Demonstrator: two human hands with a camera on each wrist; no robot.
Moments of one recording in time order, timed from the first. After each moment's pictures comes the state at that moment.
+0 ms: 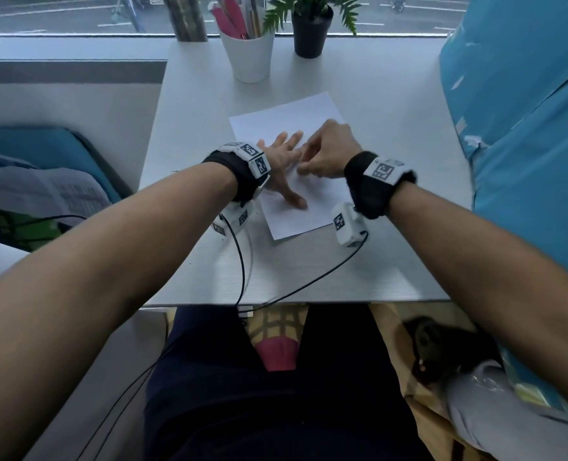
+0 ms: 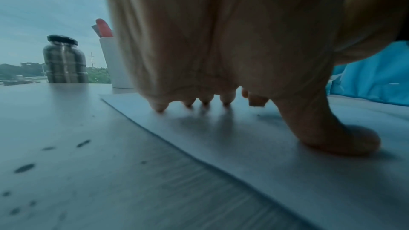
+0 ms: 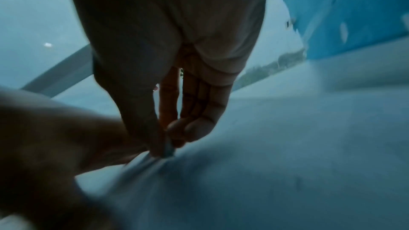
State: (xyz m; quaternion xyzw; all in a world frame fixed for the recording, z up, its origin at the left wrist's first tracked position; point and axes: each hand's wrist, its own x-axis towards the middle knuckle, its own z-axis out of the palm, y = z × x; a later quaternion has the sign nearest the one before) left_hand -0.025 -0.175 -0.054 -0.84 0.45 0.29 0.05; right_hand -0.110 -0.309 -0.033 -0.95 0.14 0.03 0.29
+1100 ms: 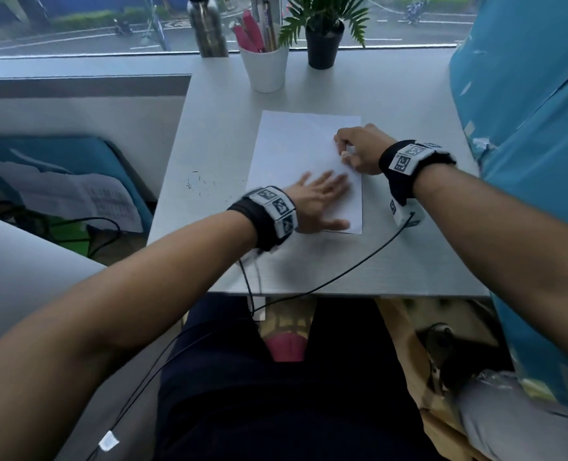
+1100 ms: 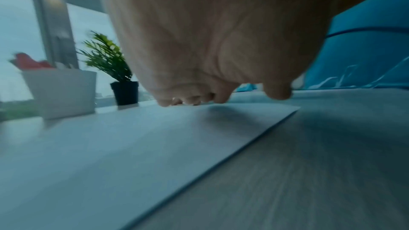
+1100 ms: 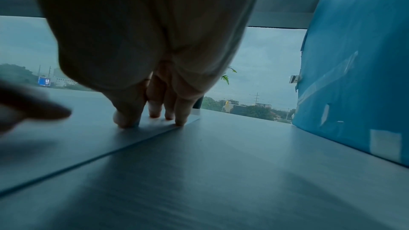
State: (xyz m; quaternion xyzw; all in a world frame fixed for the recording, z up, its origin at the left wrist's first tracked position) left_hand -0.118 -0.166 -0.050 -0.81 0.54 0.22 0.05; right_hand -0.119 -0.360 -0.039 -0.98 0.04 0.07 0.17
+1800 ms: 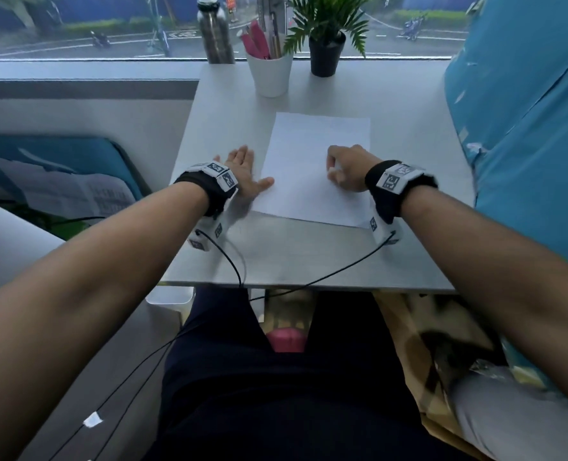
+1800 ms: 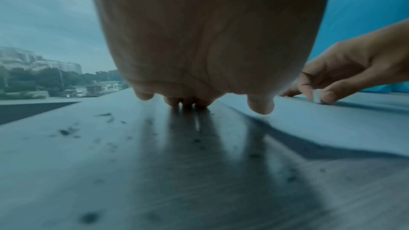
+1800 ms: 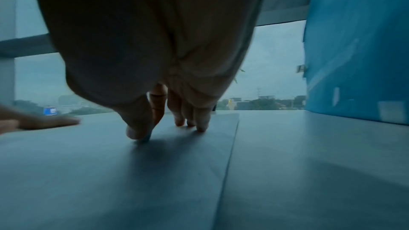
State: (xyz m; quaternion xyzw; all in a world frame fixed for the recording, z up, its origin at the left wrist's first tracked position) left_hand -0.032 -0.085 -0.055 -0.93 0.26 0.24 0.06; right_hand -0.141 -0.321 -0.037 -0.98 0.08 0.11 0.18
